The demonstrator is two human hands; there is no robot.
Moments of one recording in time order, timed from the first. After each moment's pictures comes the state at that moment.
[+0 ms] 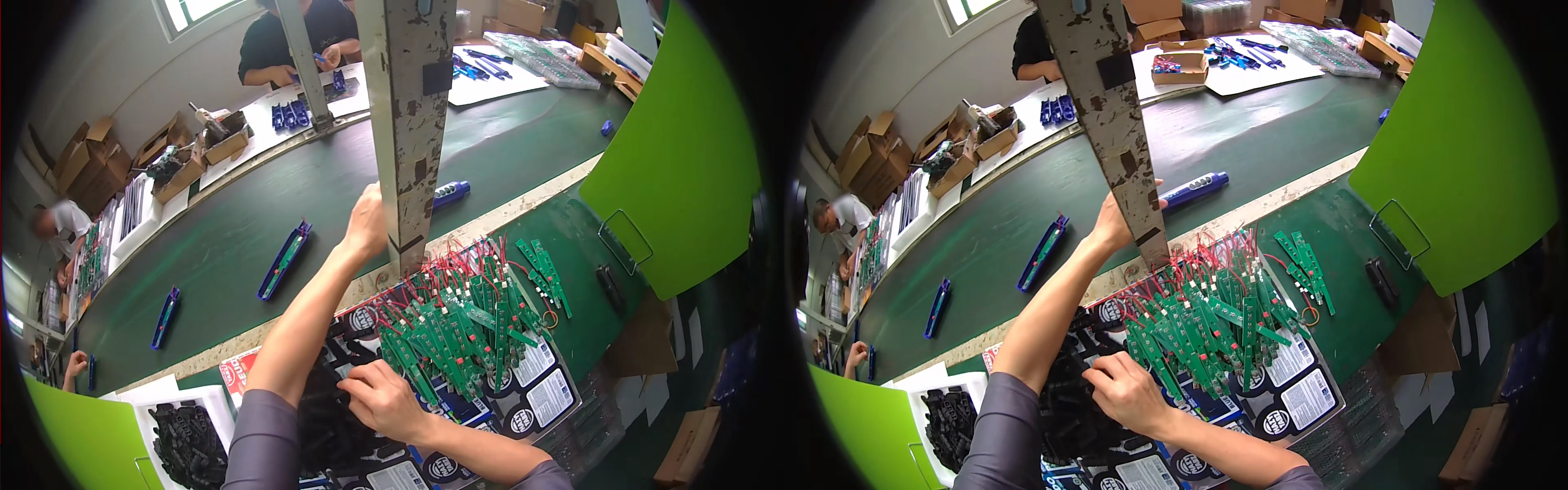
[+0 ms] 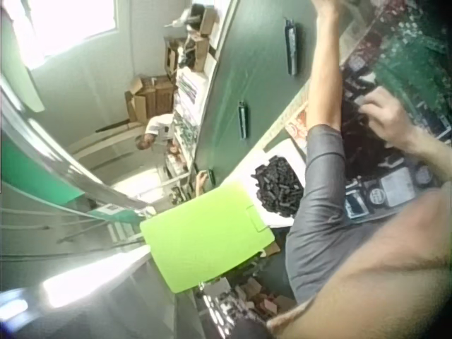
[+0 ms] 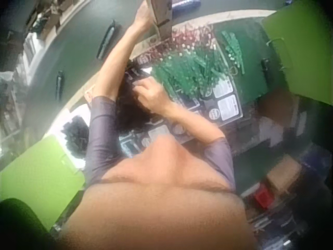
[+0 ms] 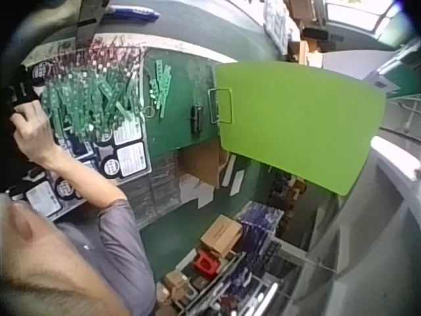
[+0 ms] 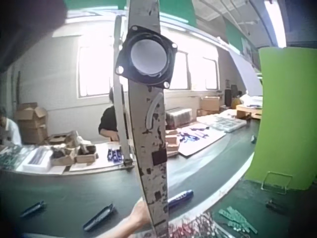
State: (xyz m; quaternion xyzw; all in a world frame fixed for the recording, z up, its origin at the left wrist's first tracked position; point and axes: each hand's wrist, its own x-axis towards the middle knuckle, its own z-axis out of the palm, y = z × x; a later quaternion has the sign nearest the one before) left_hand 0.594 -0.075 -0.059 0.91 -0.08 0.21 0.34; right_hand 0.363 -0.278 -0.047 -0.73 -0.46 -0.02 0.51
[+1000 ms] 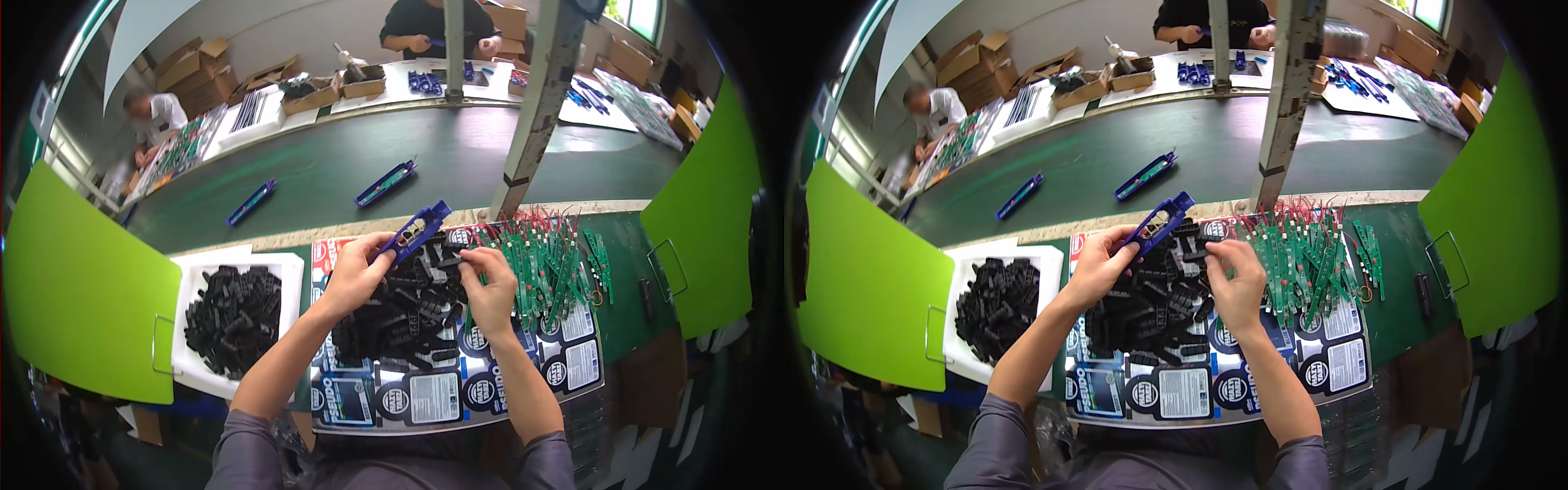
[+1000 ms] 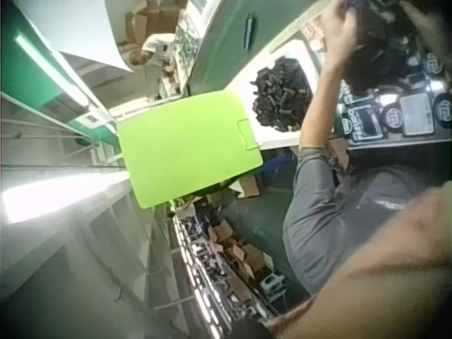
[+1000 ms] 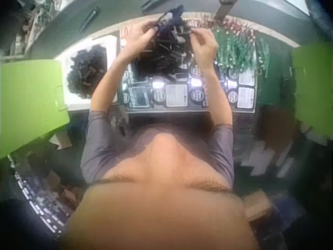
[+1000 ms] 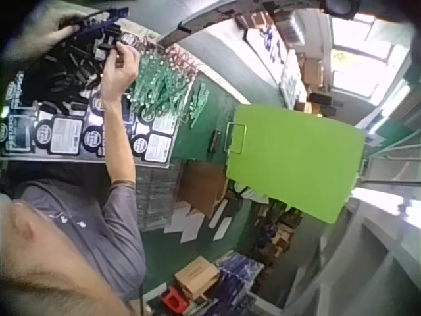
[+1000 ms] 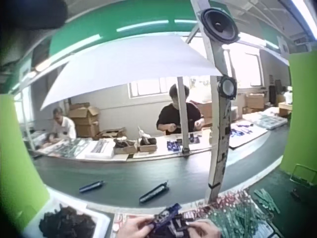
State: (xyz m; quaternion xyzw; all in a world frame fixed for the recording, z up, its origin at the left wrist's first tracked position) left_hand 0.234 -0.086 0.018 0.76 0.20 0.16 0.60; right_hand 0.371 -0.287 -0.026 -0.68 -0.34 -0.05 0.65
